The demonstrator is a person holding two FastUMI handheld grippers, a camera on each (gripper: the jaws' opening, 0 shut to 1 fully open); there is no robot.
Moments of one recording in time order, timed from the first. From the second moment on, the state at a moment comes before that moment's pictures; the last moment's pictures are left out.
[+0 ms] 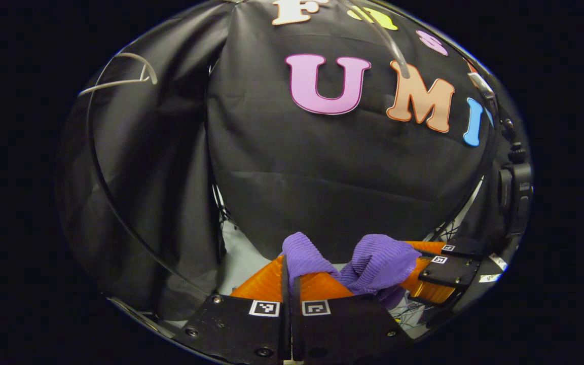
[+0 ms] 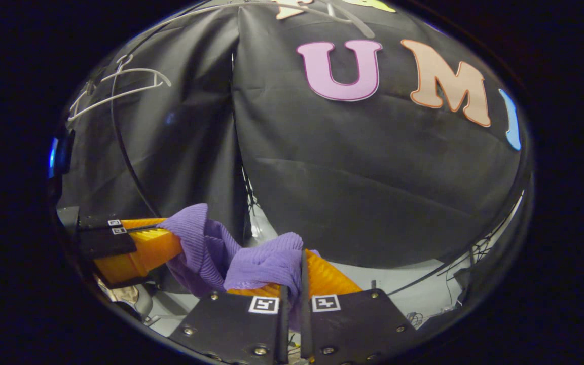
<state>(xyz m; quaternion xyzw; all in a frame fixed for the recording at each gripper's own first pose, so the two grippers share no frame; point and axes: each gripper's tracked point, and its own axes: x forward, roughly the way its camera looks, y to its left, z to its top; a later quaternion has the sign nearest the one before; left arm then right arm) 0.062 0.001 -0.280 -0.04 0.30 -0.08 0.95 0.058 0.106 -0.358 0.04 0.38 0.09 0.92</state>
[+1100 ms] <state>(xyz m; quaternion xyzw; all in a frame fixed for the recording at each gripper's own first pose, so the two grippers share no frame) 0.053 0.008 -0.316 -0.06 0.37 -0.06 0.93 0.046 0.118 -0.372 0.05 0.43 0.11 0.90</state>
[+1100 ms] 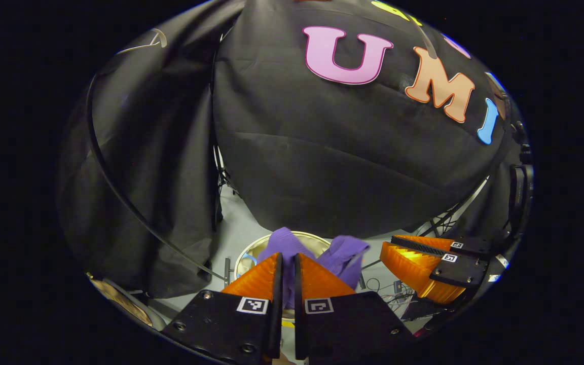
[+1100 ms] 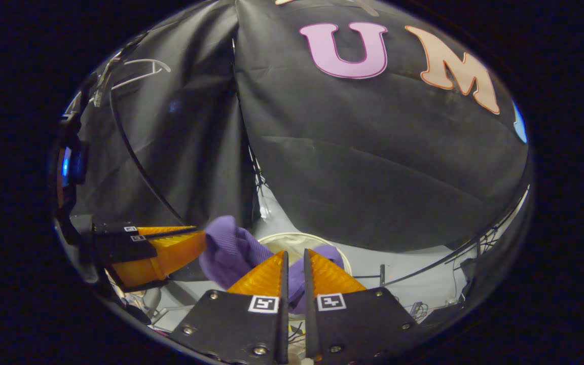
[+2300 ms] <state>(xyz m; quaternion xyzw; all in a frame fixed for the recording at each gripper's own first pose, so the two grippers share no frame) 0.053 0.005 -0.280 -0.06 0.33 -0.08 0.94 0.049 0.111 -0.347 0.04 0.40 0.09 0.91</state>
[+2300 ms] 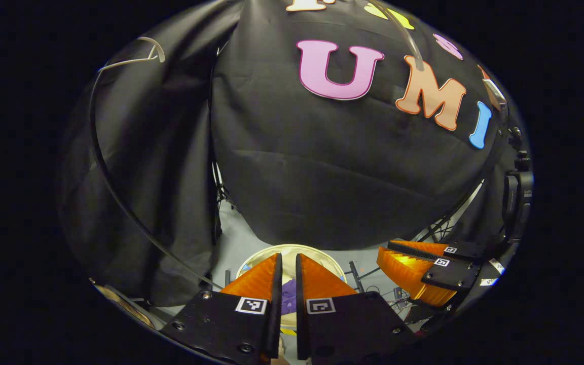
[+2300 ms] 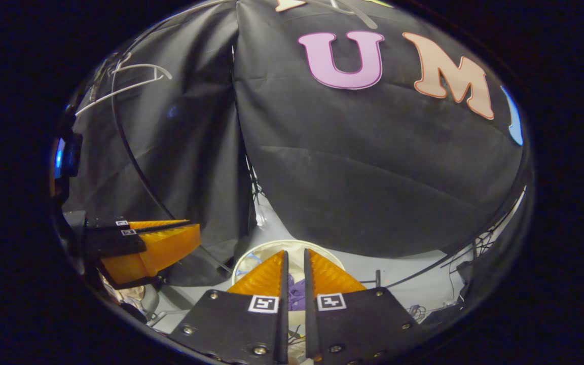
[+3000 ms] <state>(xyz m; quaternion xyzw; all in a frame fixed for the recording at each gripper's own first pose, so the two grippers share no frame) 0.059 -0.020 -0.125 -0.05 0.14 -0.11 0.98 0.098 0.069 -0.191 0.00 0.20 0.04 0.98</state>
